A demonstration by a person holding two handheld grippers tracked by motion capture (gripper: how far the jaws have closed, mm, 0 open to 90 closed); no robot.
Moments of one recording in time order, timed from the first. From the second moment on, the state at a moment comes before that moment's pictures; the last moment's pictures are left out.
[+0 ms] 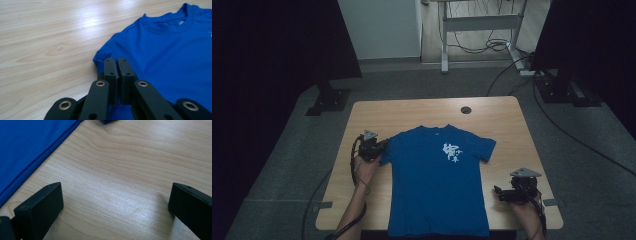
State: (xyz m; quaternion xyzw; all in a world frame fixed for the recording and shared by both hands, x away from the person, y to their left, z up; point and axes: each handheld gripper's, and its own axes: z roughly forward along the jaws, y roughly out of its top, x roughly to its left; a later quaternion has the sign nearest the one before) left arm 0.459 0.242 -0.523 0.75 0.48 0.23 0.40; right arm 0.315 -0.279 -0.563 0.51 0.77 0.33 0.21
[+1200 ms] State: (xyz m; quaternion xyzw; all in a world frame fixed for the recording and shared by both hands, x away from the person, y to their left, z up) left arm 0.463 0.148 -0.517 0.79 0.43 0.22 0.39; right arm 0.315 -0.279 -0.563 0.51 0.77 0.33 0.21
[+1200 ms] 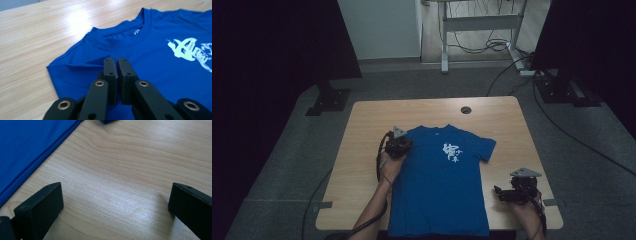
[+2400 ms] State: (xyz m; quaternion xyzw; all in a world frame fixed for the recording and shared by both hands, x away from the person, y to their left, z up) left arm 0.447 0.209 -0.510 0.78 0.44 0.20 0.40; right arm 0.315 -0.279 -0.563 0.50 0.77 0.33 0.21
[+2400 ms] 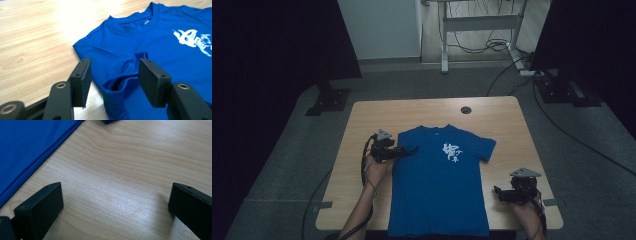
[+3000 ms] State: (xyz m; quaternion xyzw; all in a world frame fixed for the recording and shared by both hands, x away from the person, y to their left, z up) left arm 0.427 0.189 -0.531 0.81 0.40 0.14 0.39; right arm 0.315 -0.279 -0.563 0.50 0.77 0.33 0.21
